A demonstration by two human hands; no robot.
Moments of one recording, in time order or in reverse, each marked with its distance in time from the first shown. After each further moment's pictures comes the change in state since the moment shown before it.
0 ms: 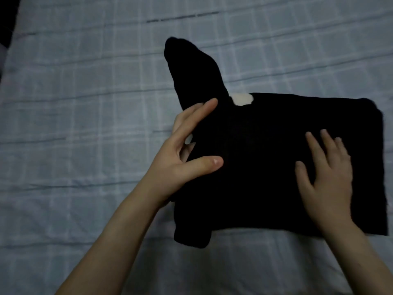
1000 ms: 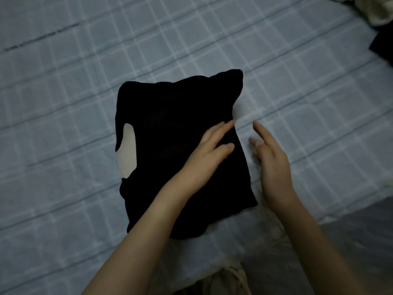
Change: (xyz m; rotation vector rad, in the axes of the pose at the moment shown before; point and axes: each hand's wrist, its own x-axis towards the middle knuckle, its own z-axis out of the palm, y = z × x) left_hand 0.113 -0.040 0.316 0.198 -0.301 -0.242; right_hand 0.007 0.166 -0.095 0.964 -0.004 0.499
